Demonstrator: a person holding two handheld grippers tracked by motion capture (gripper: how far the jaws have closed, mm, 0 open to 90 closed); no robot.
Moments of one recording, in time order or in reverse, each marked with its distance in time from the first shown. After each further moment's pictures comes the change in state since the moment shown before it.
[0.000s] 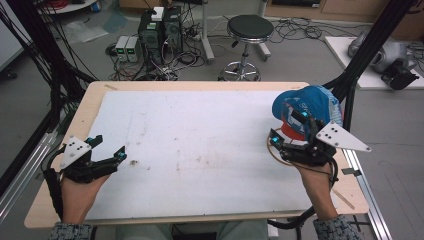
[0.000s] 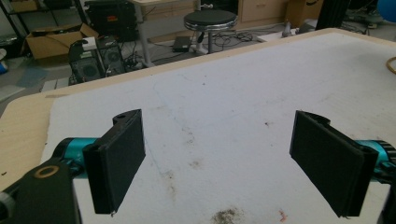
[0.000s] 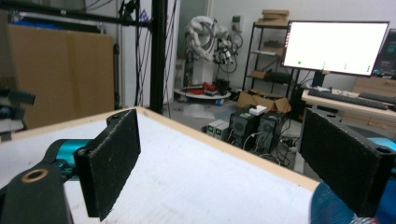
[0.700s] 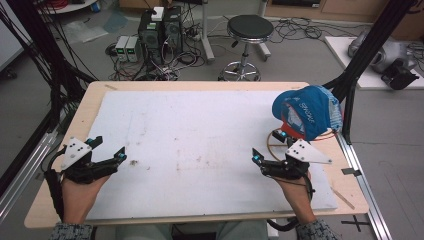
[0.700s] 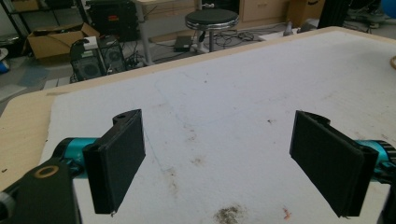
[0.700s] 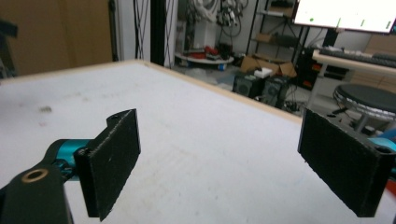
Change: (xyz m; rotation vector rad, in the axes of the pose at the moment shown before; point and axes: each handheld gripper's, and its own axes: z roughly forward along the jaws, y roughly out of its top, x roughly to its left) left arm 0.001 -0.005 0.002 -0.001 0.005 0.001; right arm 0.021 -0.071 0.020 0.150 -0.003 -0.010
